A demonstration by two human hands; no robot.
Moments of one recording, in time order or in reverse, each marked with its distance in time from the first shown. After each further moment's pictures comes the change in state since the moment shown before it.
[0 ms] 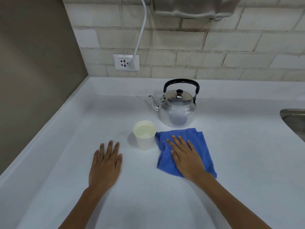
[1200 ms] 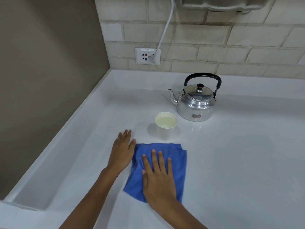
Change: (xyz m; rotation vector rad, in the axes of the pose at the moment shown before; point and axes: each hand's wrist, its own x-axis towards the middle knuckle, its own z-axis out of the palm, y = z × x) left_hand 0.005 -0.010 -0.026 -0.491 -0.092 -0.121; right_hand -0.063 -0.180 -0.005 -0.007 -0.113 0.113
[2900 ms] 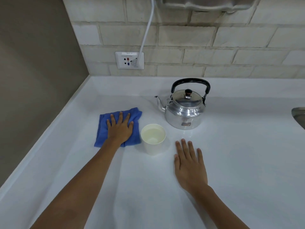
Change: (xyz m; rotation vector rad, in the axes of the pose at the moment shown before) left_hand 0.155 0.026 0.019 0.467 -0.030 0.060; right_hand 0.078 0.132 0.009 0.080 0.155 0.143
